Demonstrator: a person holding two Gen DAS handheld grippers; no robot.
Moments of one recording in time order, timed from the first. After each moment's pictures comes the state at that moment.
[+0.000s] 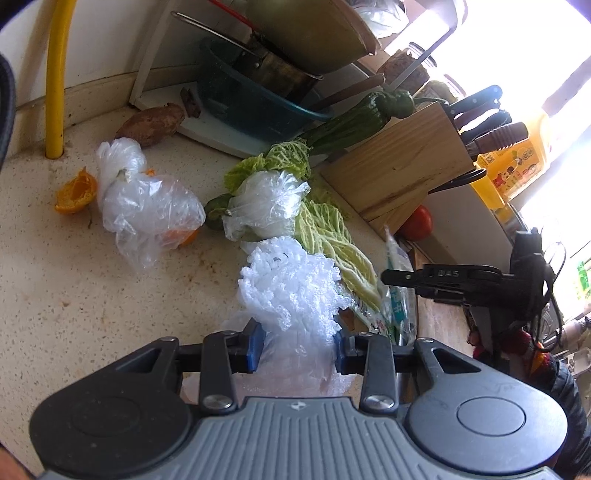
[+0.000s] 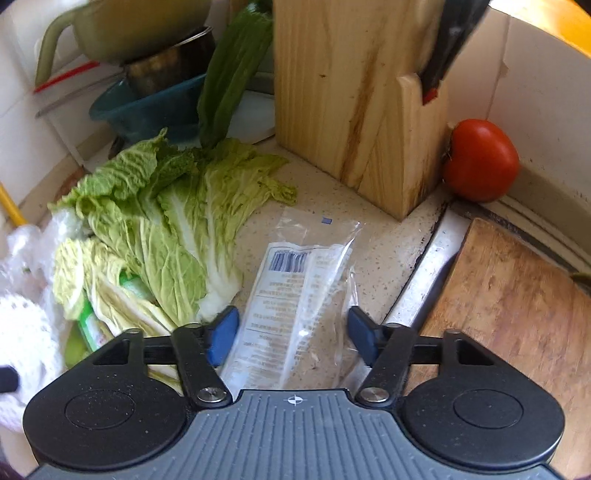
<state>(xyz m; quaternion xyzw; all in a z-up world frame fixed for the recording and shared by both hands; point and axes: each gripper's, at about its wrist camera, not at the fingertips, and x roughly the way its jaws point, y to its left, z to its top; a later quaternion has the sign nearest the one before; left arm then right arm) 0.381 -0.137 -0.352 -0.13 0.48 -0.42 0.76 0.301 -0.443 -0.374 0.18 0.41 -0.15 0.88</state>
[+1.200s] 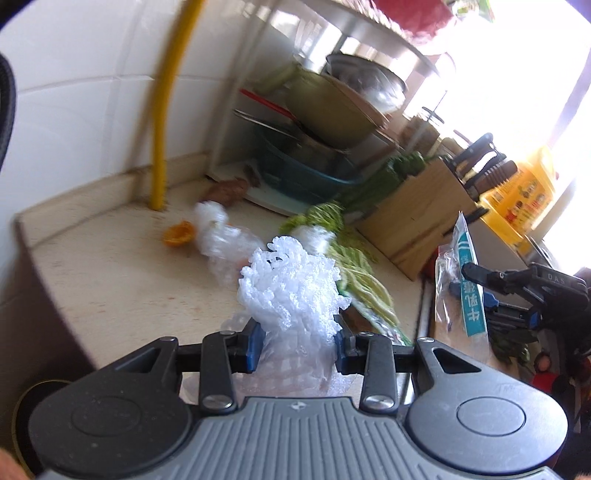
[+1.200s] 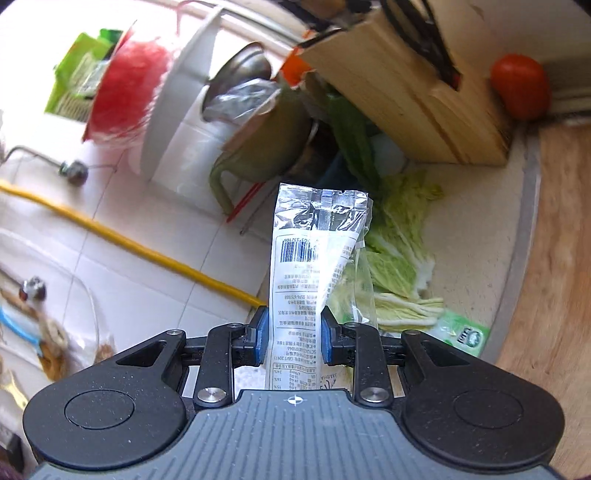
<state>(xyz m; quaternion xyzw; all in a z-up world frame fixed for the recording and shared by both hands) 0.307 -0.069 -0.293 -0.12 0.40 -0.31 0.86 0.200 -0.444 -0.328 0.45 0.23 0.10 0.86</state>
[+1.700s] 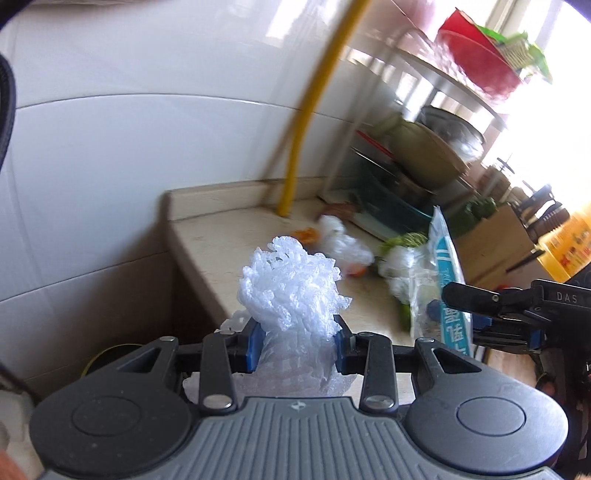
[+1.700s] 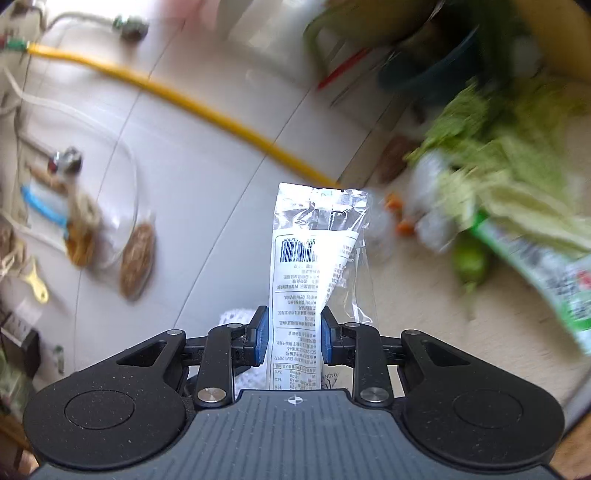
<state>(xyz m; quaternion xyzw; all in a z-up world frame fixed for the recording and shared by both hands) 0.251 0.025 -0.294 -0.15 0.38 -0.17 0.90 0.253 -0.330 -0.336 0.37 0.33 0.28 0.82</state>
